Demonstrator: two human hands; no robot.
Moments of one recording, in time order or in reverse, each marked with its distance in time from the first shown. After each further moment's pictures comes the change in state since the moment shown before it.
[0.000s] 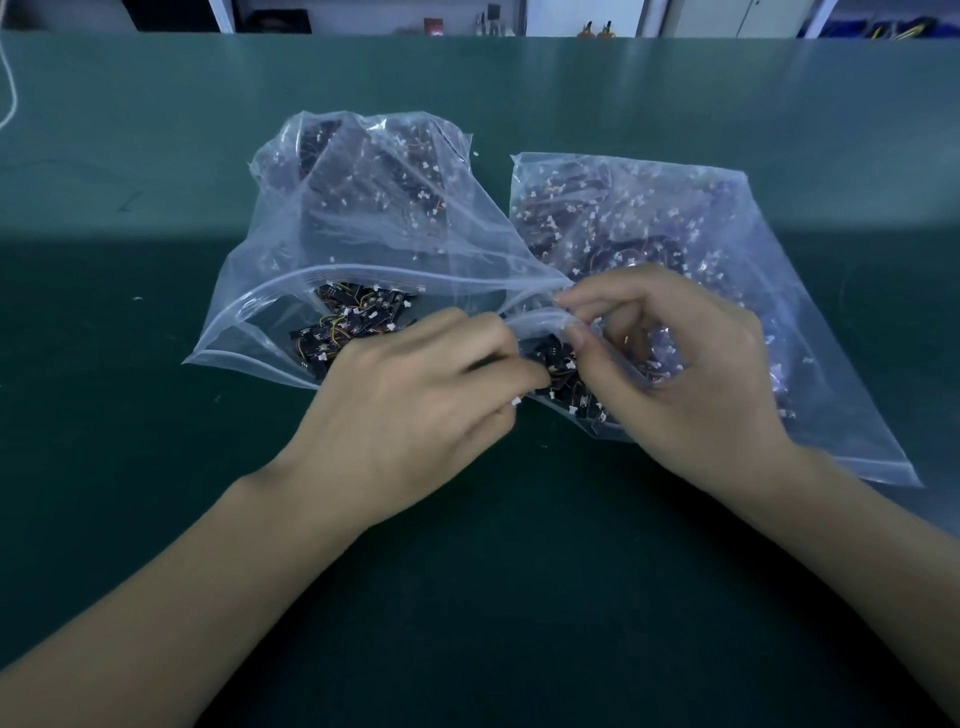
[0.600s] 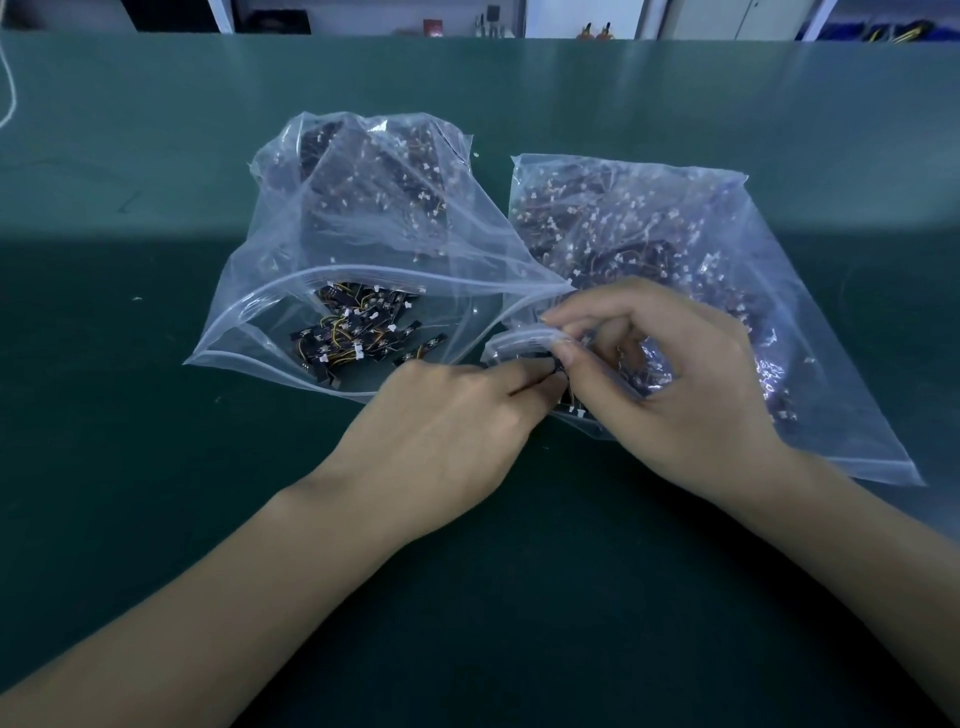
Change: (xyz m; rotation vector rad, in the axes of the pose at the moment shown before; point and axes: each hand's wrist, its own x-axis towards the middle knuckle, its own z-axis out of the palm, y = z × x) left_hand 0.006 0.018 0.008 0.101 -0.300 0.026; right_hand 0.000 -0.002 0.004 0.007 -0.043 -0.002
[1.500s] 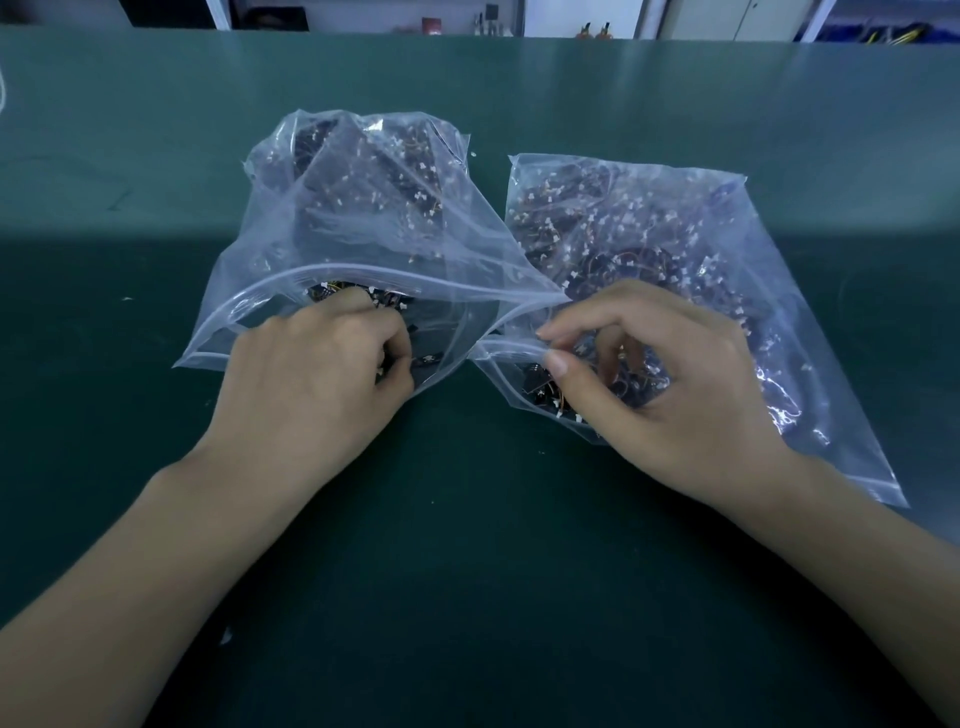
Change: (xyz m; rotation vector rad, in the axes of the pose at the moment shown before) left_hand -0.020 -0.055 -0.007 -0.038 -0.045 -0.588; right_hand 0.001 -0.002 -0.006 0.026 -0.063 0.020
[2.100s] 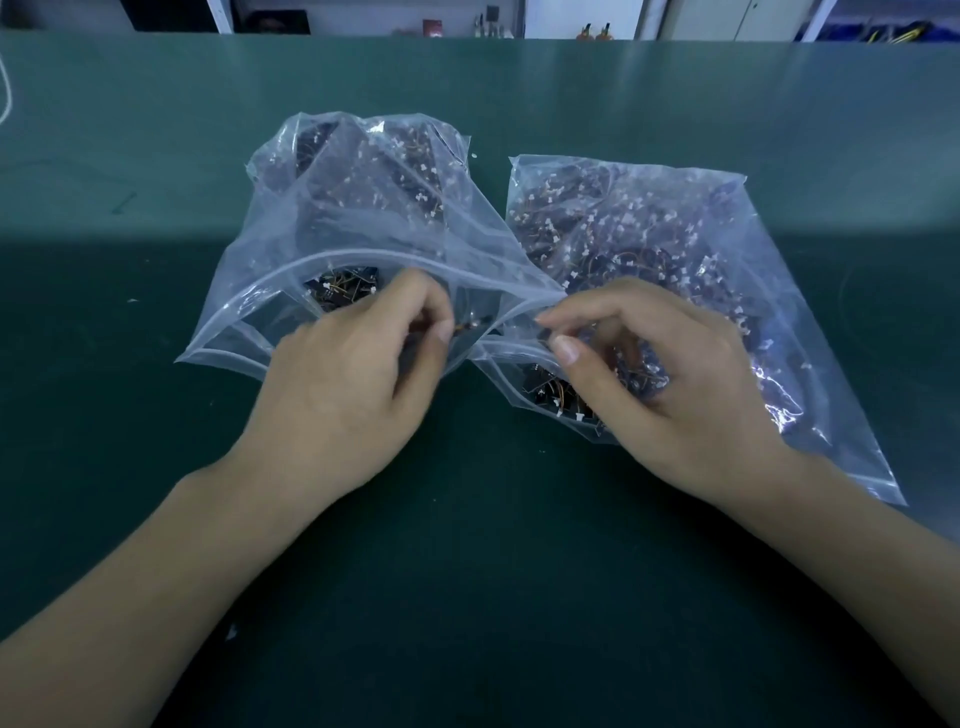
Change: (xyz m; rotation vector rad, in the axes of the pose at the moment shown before) left_hand -0.005 0.014 0.000 -0.334 0.104 0.106; right_hand 0.001 -0.002 -0.001 0.008 -0.020 0.003
